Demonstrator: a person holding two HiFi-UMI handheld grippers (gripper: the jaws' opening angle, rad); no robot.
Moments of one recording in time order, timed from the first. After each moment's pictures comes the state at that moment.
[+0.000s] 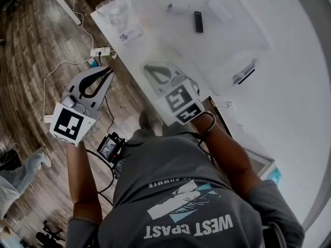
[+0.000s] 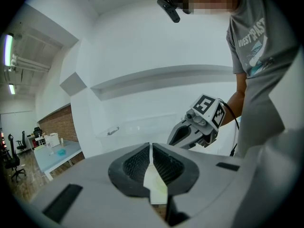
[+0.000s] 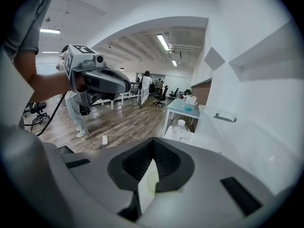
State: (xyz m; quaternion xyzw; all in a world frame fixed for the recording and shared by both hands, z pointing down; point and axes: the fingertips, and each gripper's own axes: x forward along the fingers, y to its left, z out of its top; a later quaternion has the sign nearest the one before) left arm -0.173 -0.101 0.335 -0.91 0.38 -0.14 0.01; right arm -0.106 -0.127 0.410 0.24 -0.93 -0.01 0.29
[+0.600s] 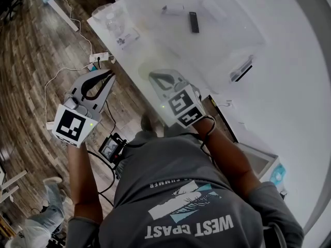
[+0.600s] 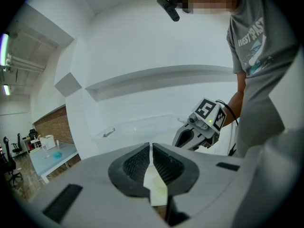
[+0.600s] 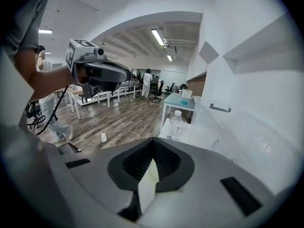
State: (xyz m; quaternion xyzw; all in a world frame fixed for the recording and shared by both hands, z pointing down) left arm -0.163 -0.102 0.335 -0.92 0.36 -0.14 0.02; right arm -0.081 -0.117 0.431 0.27 -0.91 0.01 0.31
